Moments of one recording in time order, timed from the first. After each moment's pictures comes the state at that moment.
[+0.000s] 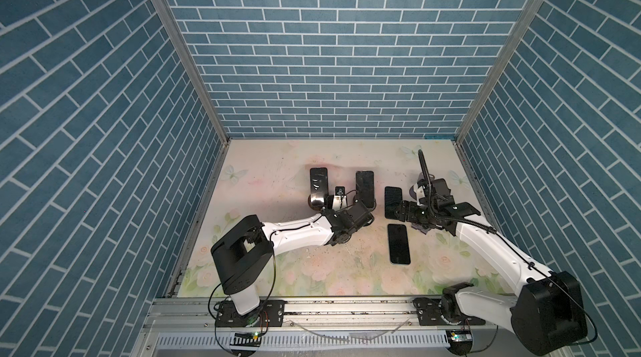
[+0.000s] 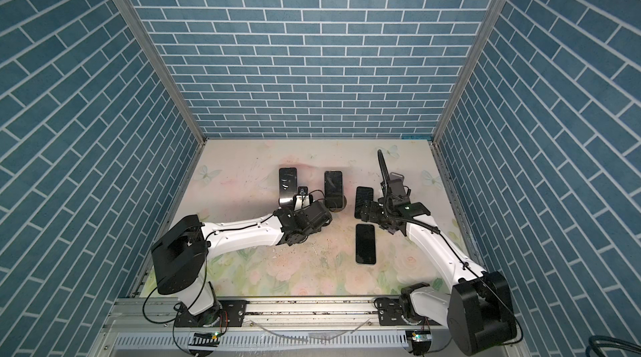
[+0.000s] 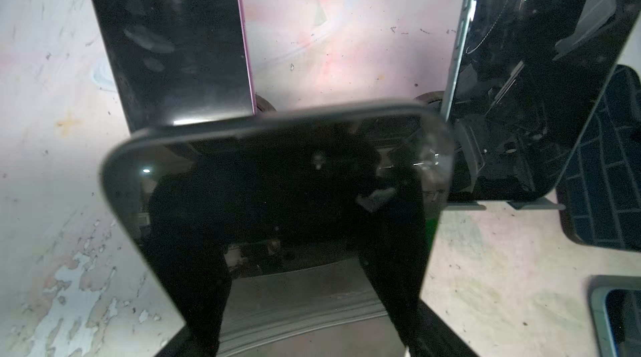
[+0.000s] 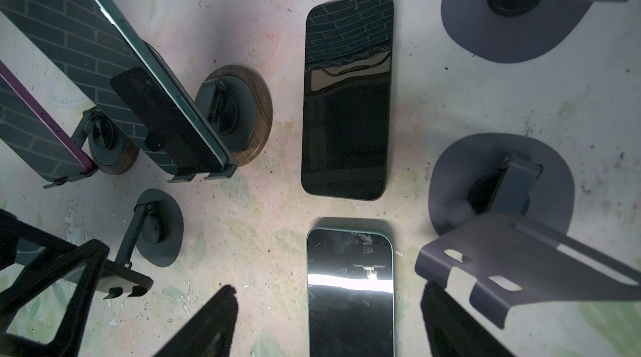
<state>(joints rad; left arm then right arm) -1.03 1.71 1.10 -0.50 -0.60 -0.87 0.34 1.18 0.78 -0.61 -0.15 0.45</state>
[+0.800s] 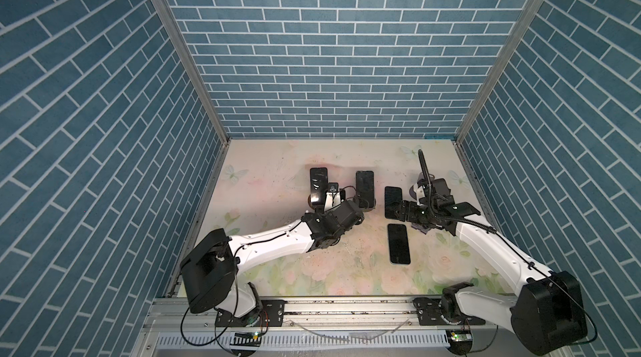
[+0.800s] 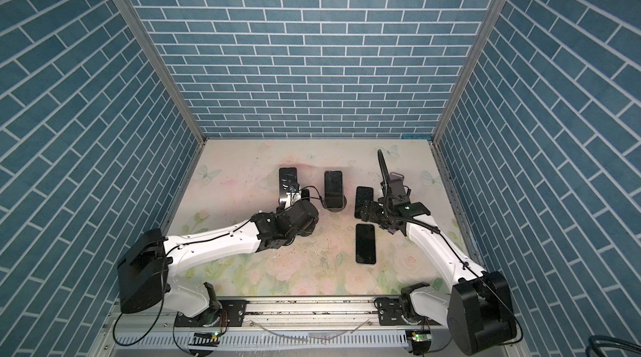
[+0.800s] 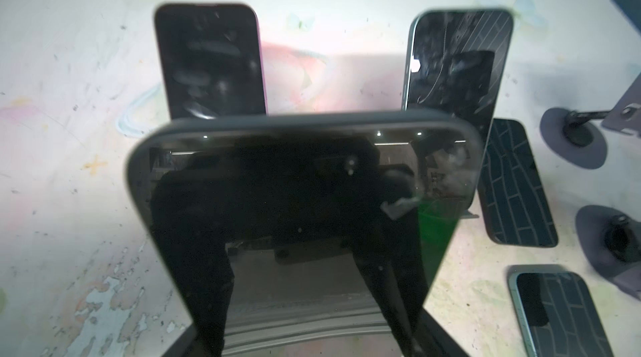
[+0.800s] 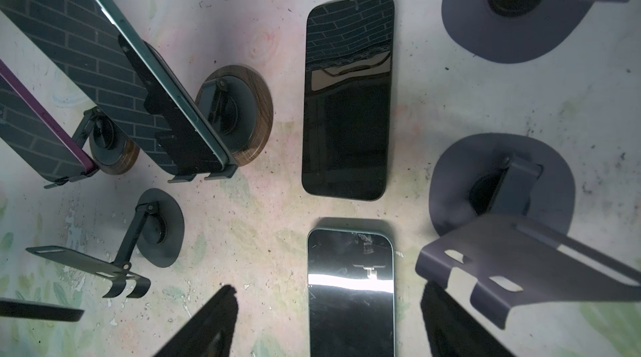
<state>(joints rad) -1.03 1.47 0.98 -0.41 -0.63 -0.77 0.34 1.18 0.78 -0.60 -0.15 0.45</state>
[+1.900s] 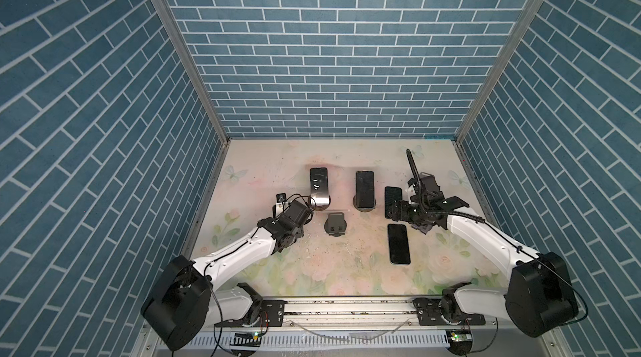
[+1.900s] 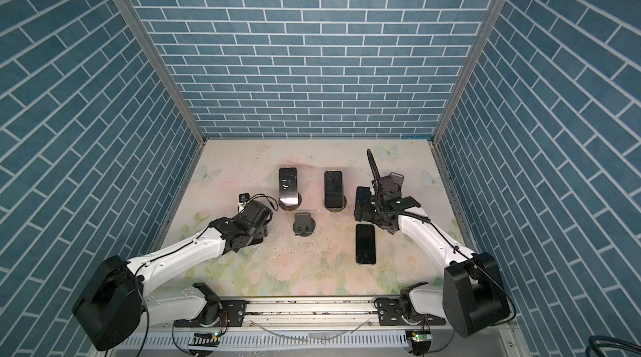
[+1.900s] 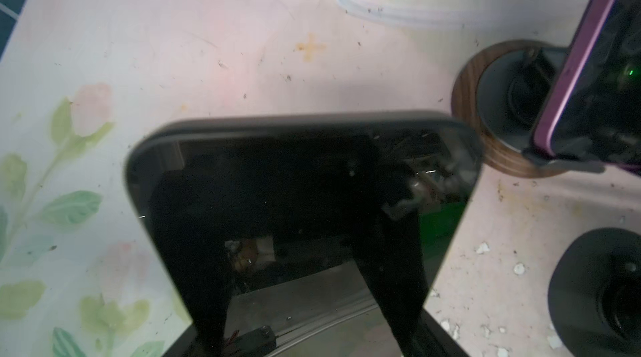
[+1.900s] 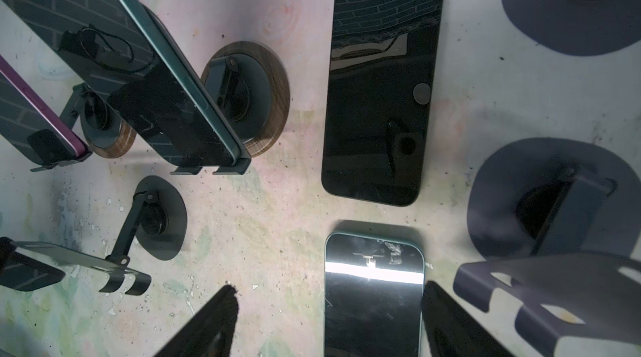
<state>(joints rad) -0.62 1.26 0.65 -0.55 -0.46 -0.69 0.40 1.29 0.84 -0.60 -0.16 0.45</state>
